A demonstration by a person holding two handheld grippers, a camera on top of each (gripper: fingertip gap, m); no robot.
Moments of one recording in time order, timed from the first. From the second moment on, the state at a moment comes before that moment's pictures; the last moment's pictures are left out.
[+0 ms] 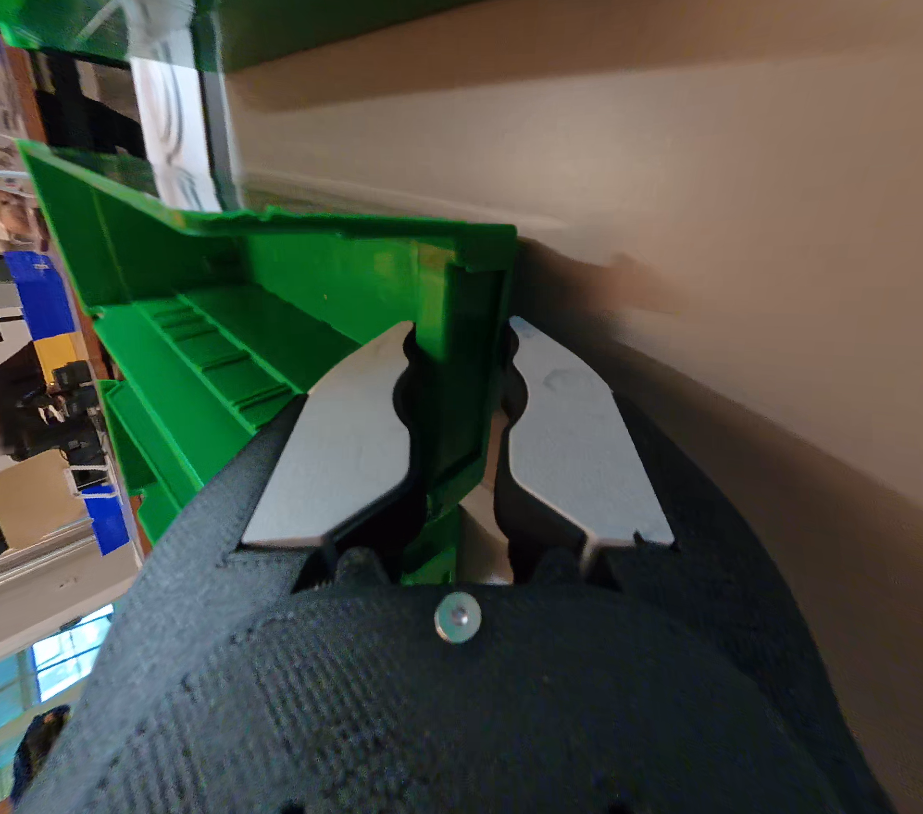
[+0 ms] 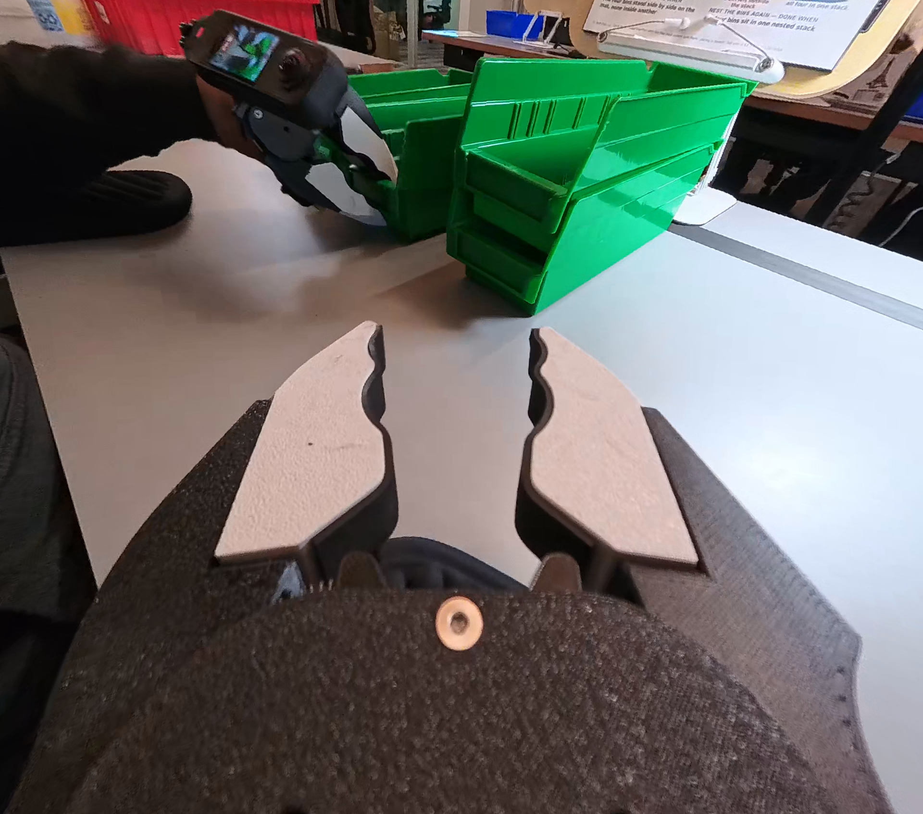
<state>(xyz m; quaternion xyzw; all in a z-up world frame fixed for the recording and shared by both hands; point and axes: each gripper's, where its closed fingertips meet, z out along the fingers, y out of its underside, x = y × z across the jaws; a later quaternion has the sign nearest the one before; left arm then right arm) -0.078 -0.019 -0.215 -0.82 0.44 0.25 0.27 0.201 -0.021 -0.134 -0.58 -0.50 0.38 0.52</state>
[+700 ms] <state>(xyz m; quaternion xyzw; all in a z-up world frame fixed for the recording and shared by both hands) 0.044 0.023 -0.024 -0.75 0.49 0.30 0.32 0.202 -0.015 -0.131 -0.59 -0.48 0.37 0.54</state>
